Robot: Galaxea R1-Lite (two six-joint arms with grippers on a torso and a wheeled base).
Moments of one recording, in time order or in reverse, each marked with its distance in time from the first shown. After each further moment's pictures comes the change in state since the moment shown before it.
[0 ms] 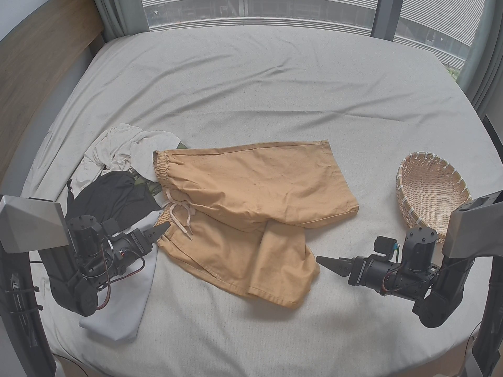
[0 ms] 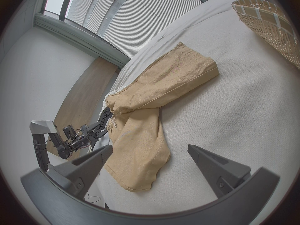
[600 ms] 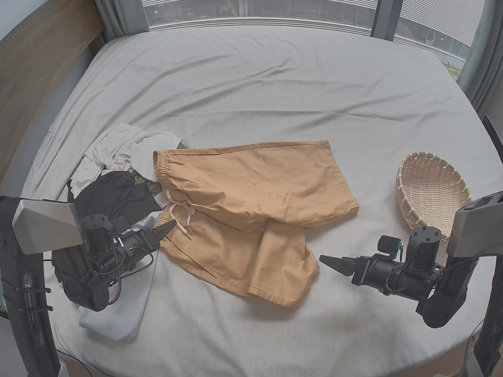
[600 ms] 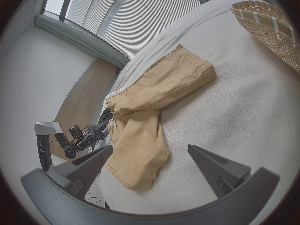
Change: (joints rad) left arm -0.017 0.092 -0.112 0.001 0.014 0.000; right arm -0.008 -0.027 0.021 -0.001 0.001 0.000
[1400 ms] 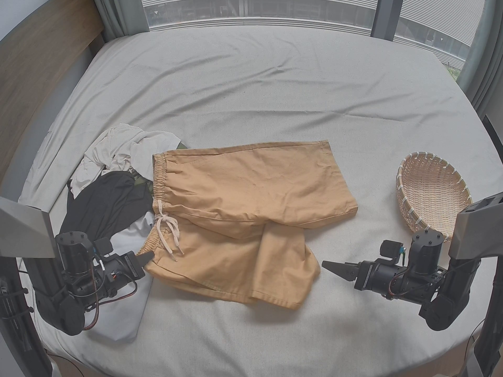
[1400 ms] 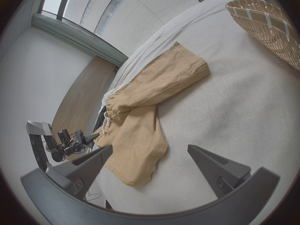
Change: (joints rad) left arm 0.028 -0.216 0.386 0.000 -0.002 0.072; right arm -0.001 -0.005 0.042 0.000 0.000 -0.001
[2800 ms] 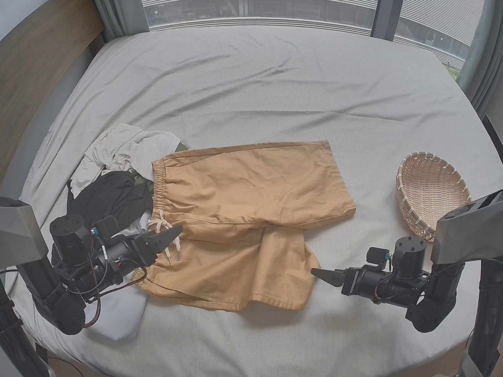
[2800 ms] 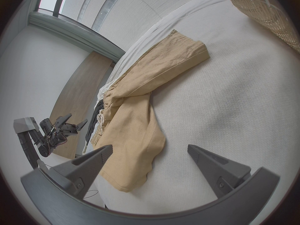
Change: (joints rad) left arm -0.158 -0.139 -0.090 -0.002 -0.011 0.016; right arm 0.035 0.120 -0.083 0.001 -0.020 0.001
